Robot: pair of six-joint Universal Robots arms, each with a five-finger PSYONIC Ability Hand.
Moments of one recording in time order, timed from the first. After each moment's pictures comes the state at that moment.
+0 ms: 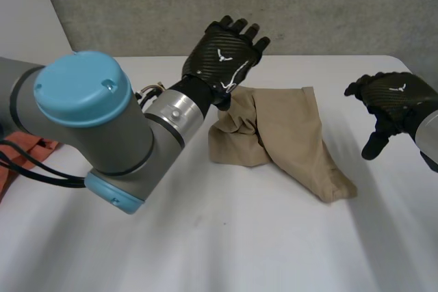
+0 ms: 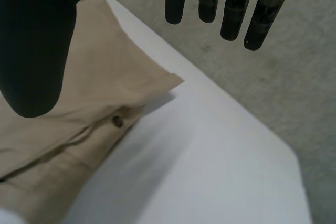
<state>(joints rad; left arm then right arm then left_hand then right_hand) 4.04 -2.06 -1.24 3.45 -1.38 3.69 1.72 -1.44 1.56 0.20 1.36 2.69 0.20 0.20 0.21 0.20 0.05 0.20 0.21 0.21 0.23 0.06</state>
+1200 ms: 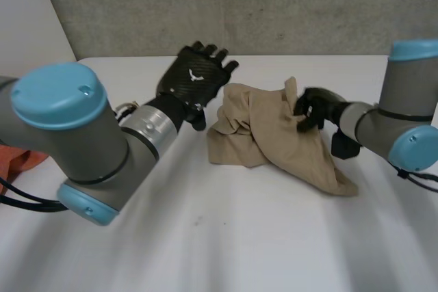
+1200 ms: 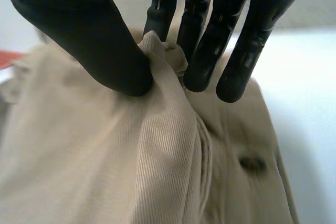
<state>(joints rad) 4.12 -1.99 -1.38 3.42 -1.39 3.68 1.86 -0.77 0.91 0.28 1.31 3.37 0.20 0.20 0.21 0.20 0.05 0.93 1.14 1.18 1.18 0.98</state>
